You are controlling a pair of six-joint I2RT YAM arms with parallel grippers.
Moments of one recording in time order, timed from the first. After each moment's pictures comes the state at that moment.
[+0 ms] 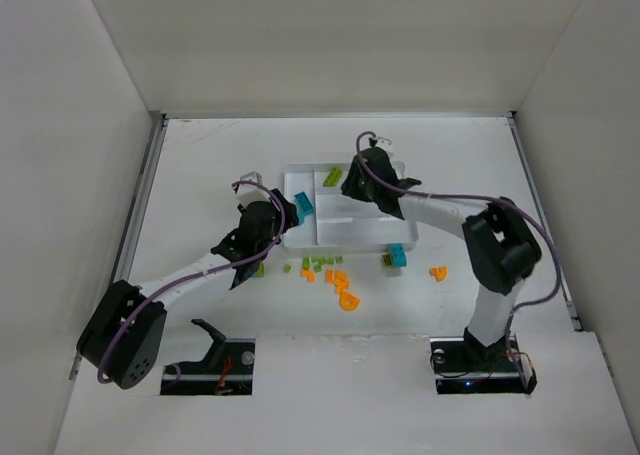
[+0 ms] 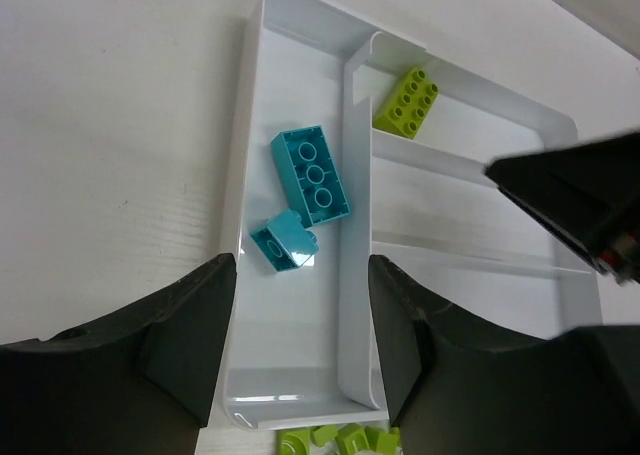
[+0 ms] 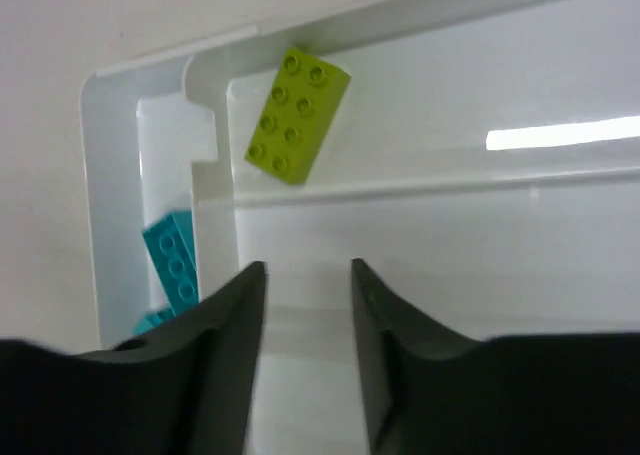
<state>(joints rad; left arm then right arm) -0.59 1.21 0.51 0.28 -0.40 -0.71 0.60 1.90 1.28 -0.03 0.21 0.72</state>
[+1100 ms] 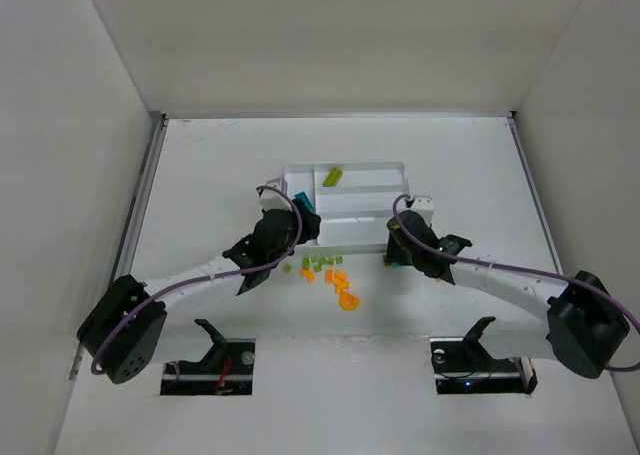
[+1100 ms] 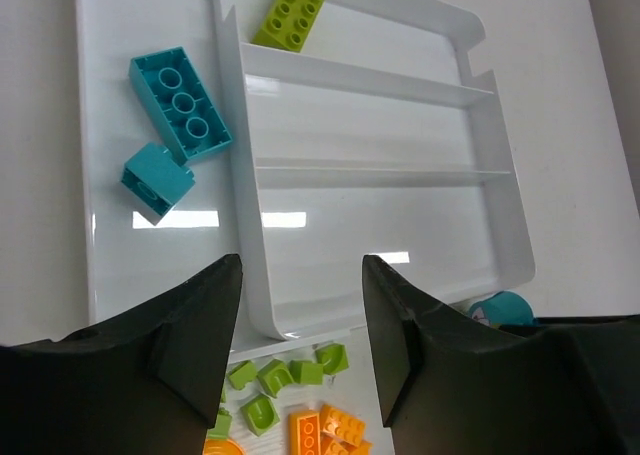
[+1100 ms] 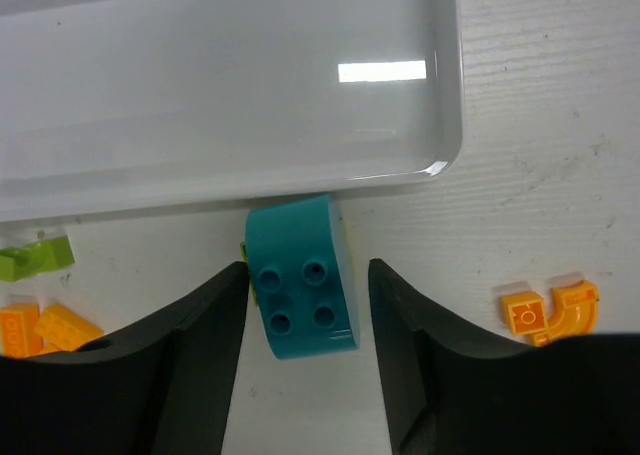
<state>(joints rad) -0.74 1.23 0.53 0.30 -0.34 -0.72 0.74 1.23 0.67 -0.37 0.44 0.69</state>
